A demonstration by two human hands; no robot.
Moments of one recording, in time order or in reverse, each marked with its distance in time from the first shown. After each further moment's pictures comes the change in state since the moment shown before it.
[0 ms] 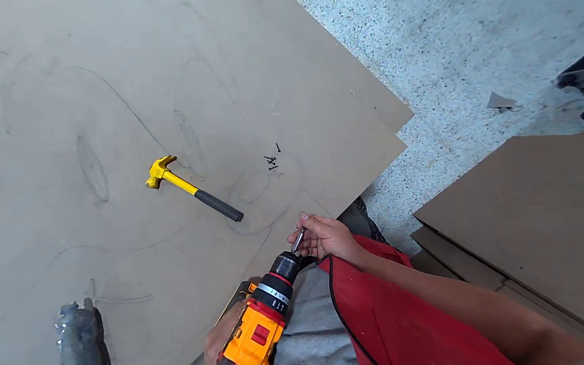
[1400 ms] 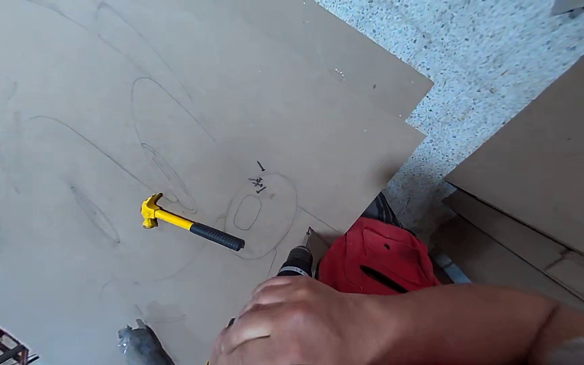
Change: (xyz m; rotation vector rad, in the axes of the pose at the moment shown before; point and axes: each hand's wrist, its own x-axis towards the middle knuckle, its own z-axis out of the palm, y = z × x) left_hand 0.114 0.053 -0.005 0.478 -0.733 -0.387; right_hand -0.010 -0.053 0.041 -0.909 -0.474 -1.242
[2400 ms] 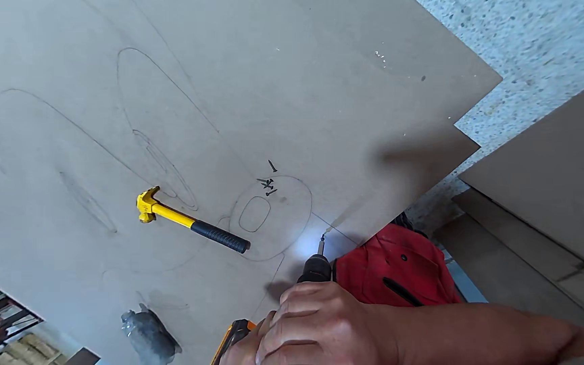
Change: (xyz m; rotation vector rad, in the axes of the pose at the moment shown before) left_hand 0.040 0.015 -0.002 -0.016 -0.001 0.021; right_hand -0.014 0.036 -0.002 0.134 0.193 0.000
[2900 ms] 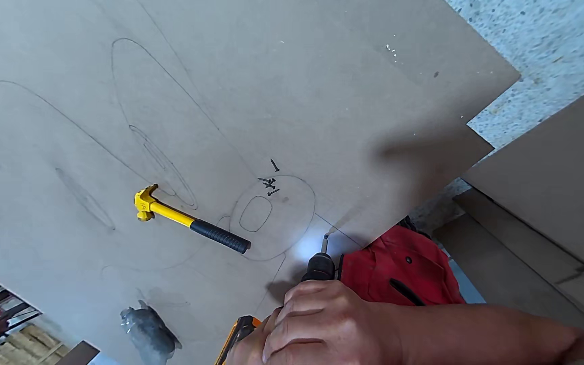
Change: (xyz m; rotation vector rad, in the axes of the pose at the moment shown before) left_hand 0.008 0.002 0.005 0.002 0.018 -0.003; right_hand -0.002 0.009 -0.007 0.013 -0.021 0.002
